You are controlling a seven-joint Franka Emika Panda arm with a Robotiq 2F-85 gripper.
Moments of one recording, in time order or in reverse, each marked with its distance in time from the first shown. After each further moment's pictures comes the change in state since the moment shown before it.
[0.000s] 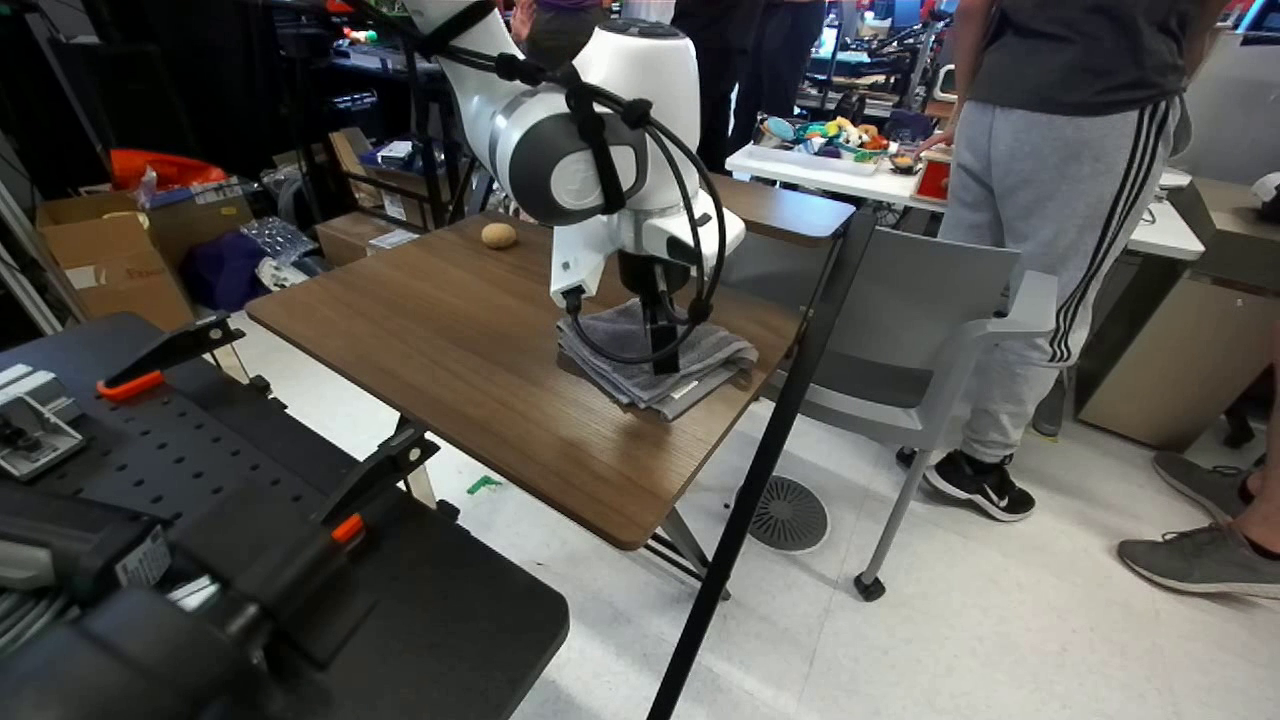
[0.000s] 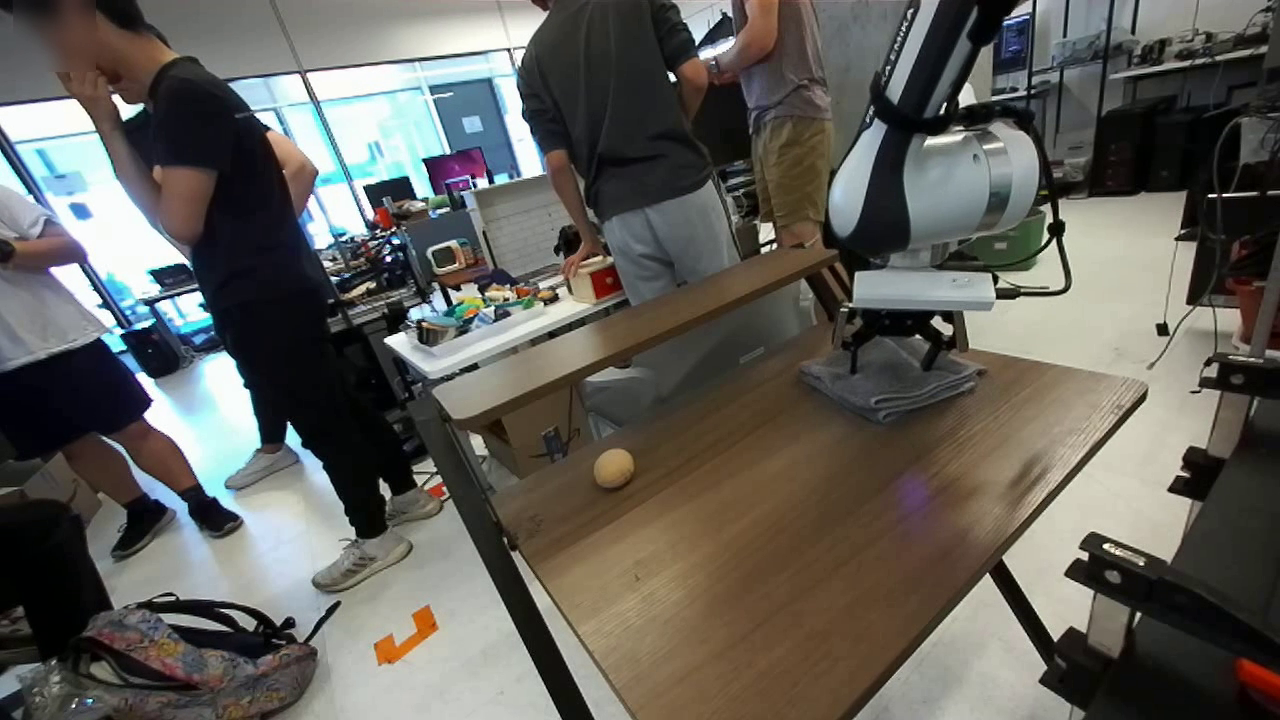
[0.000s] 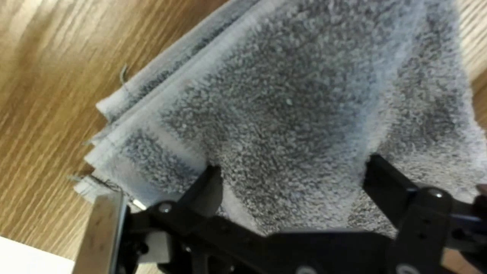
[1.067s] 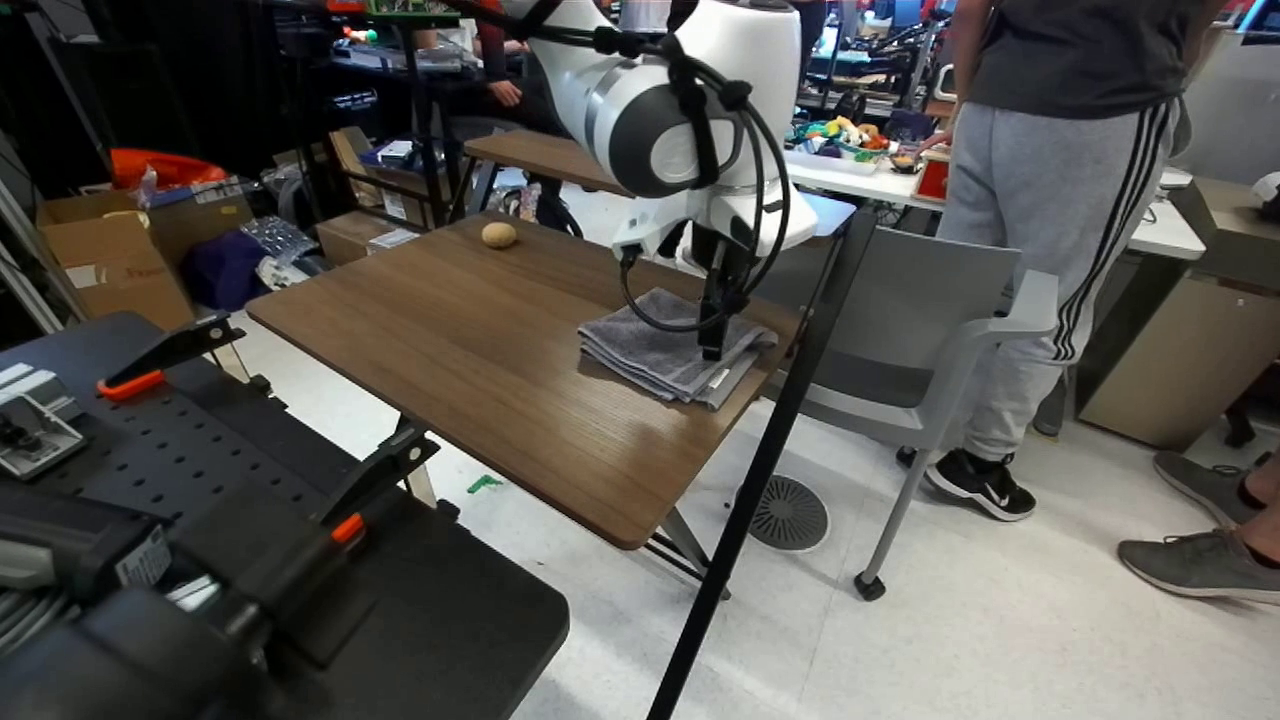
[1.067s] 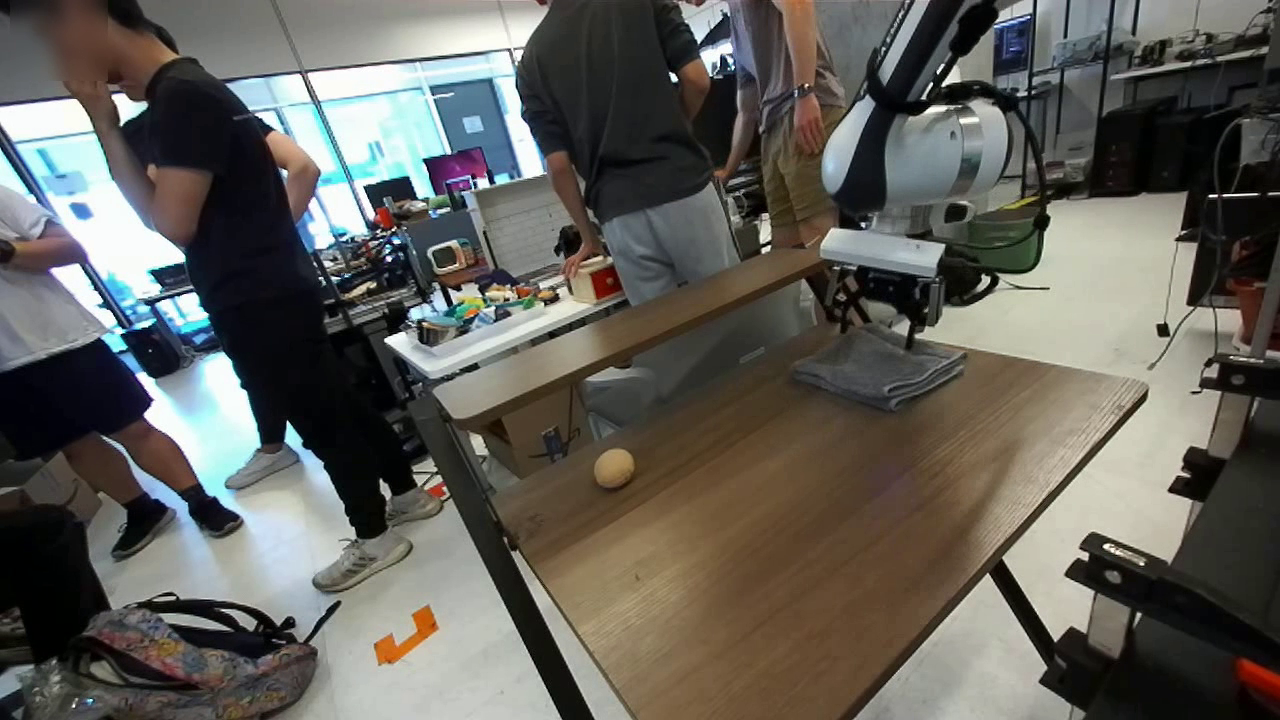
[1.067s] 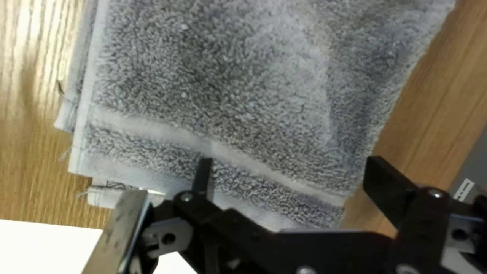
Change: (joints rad) arm -0.083 0.102 -0.015 0.295 0.022 -0.196 0.306
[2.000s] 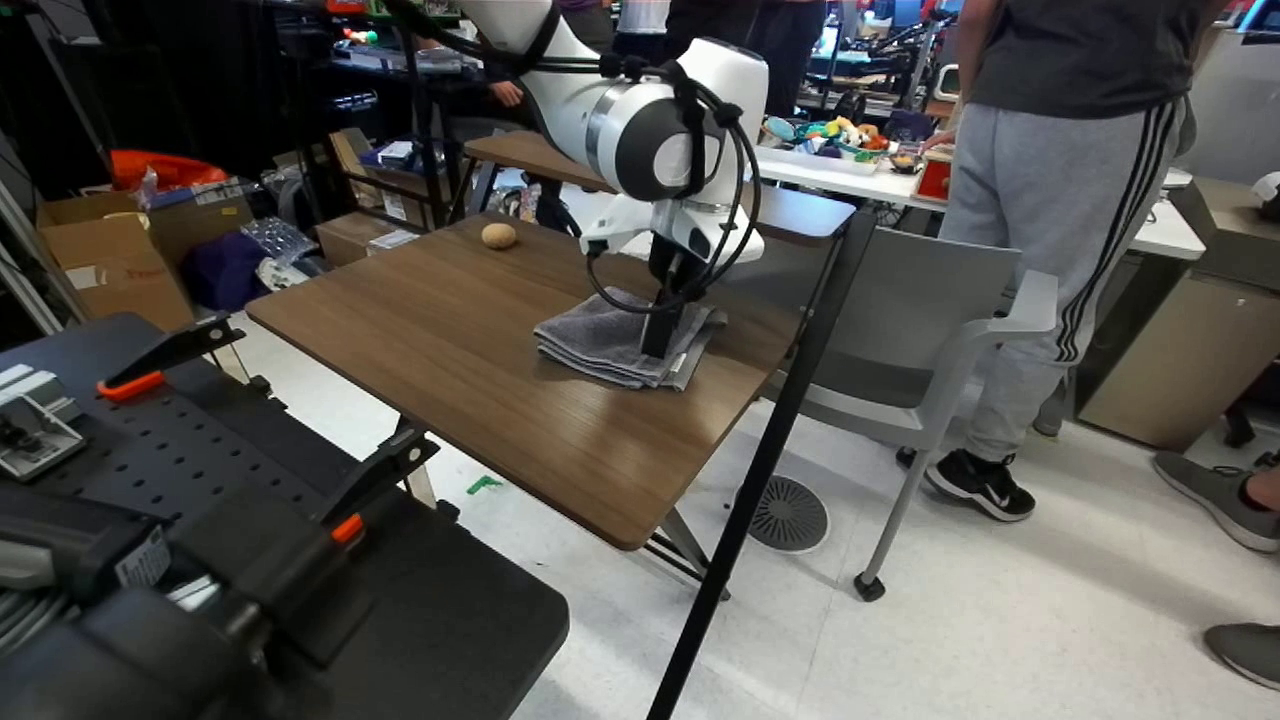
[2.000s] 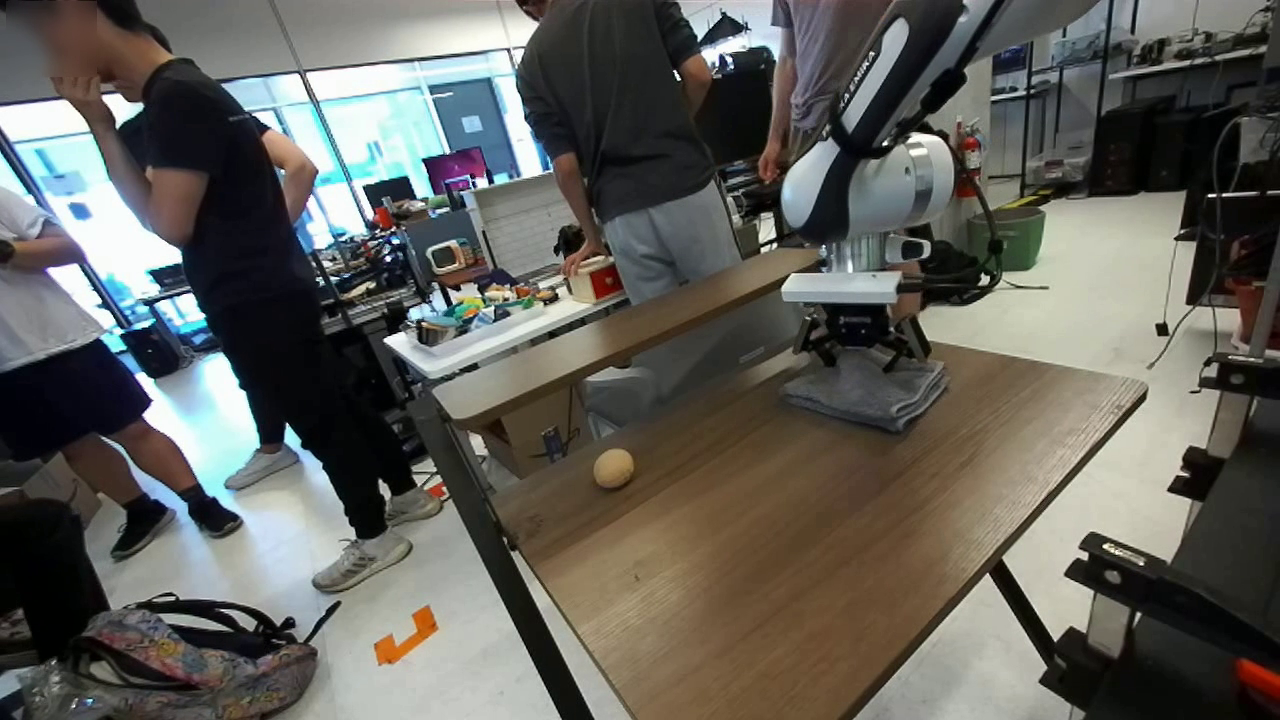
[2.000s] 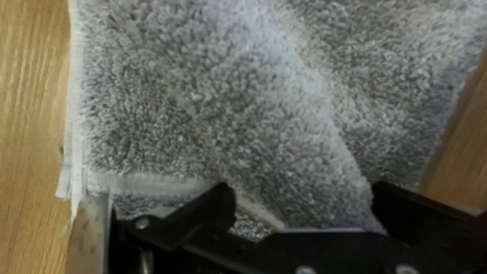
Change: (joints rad) arm 0.027 0.145 0.031 0.233 -0.124 -0.321 0.157
